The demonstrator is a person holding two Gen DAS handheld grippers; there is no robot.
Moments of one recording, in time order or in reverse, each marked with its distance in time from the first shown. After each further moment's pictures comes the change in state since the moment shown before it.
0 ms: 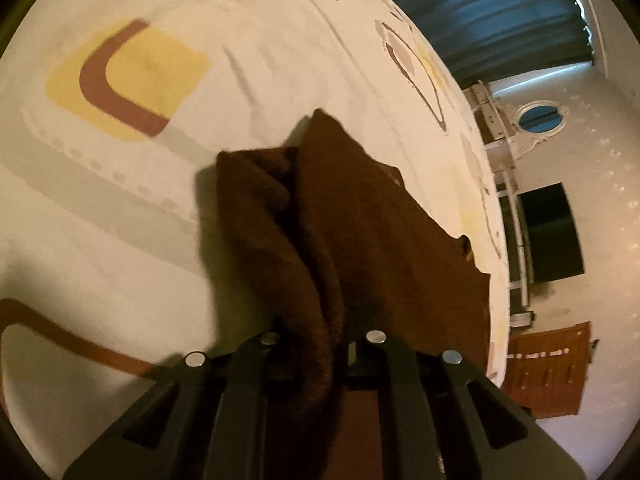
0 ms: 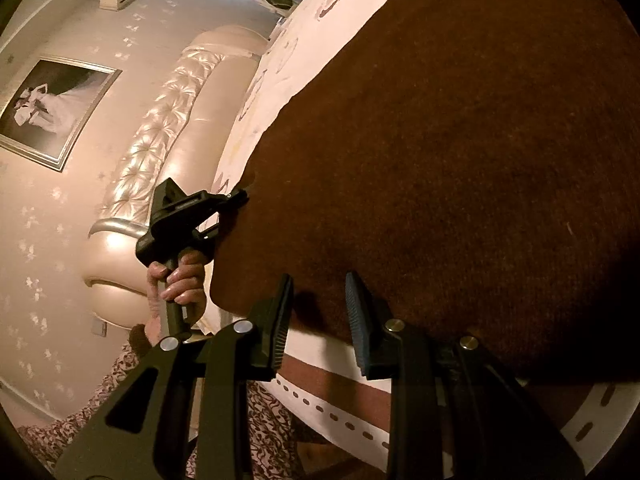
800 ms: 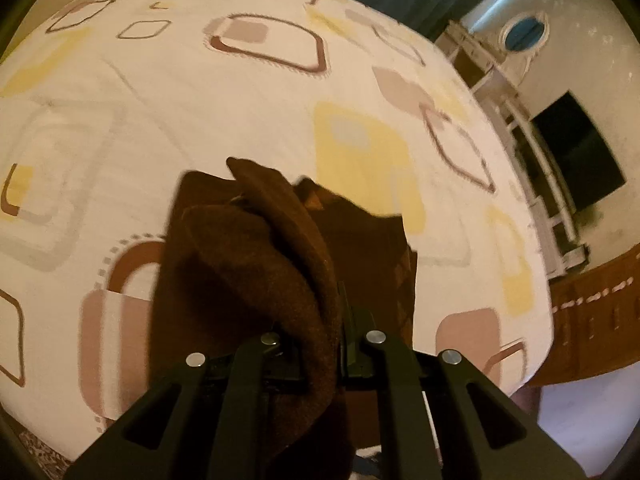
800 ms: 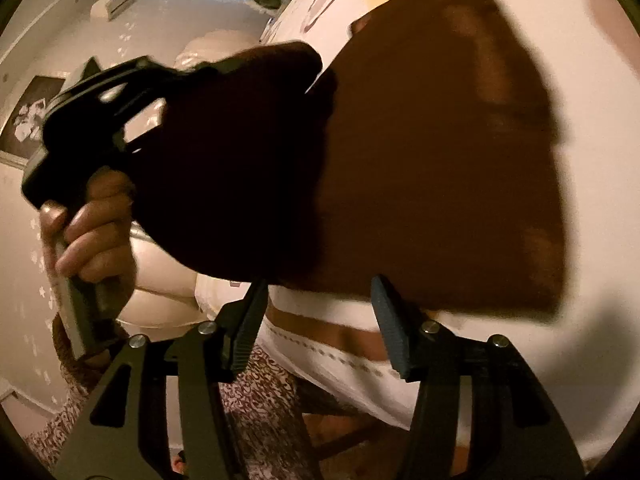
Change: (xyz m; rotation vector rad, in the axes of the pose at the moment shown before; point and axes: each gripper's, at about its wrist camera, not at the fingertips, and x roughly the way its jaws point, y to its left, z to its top) left arm 0.087 -0.263 -0.077 0.317 0.006 0.230; right arm -0.089 -0.023 0.004 0.054 0.028 -0.002
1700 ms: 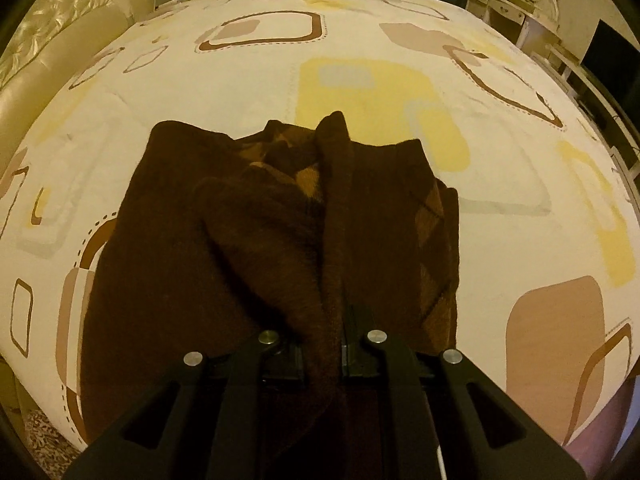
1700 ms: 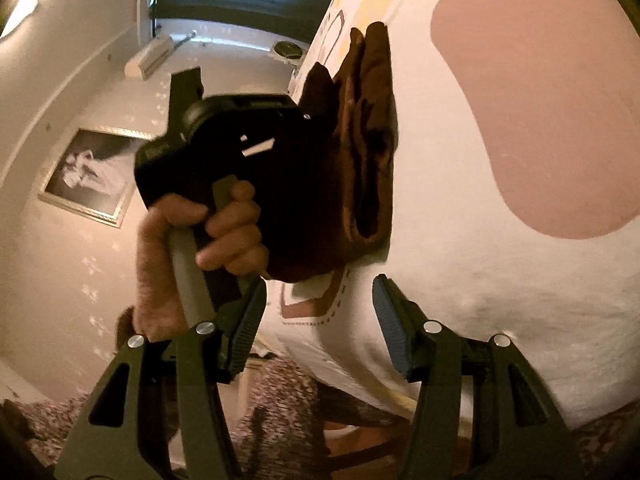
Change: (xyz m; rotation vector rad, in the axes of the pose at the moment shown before) left arm 0.087 -0.075 -0.053 0.127 -0.048 0.367; right arm -0.078 -0.077 -0.040 0.080 -0.166 0.224
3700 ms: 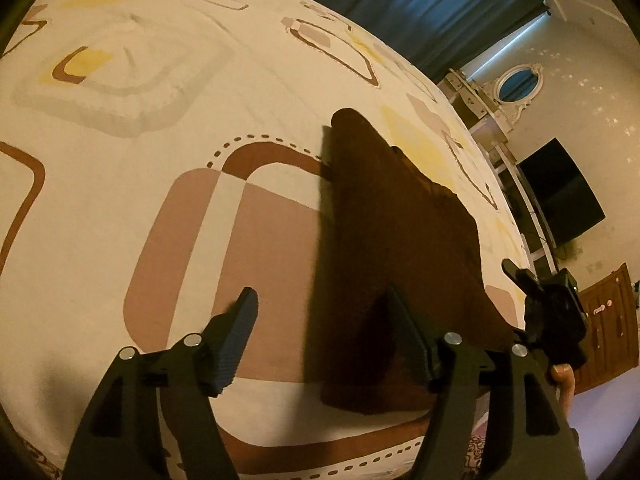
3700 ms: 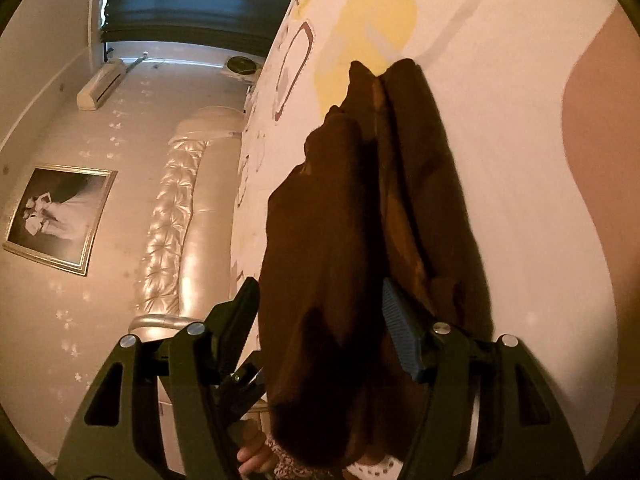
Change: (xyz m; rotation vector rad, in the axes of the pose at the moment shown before) left arm -0.022 0.219 -0.081 -0.290 -0.100 -0.483; right arm 0.093 0.028 0.113 0.104 -0.034 -0.156
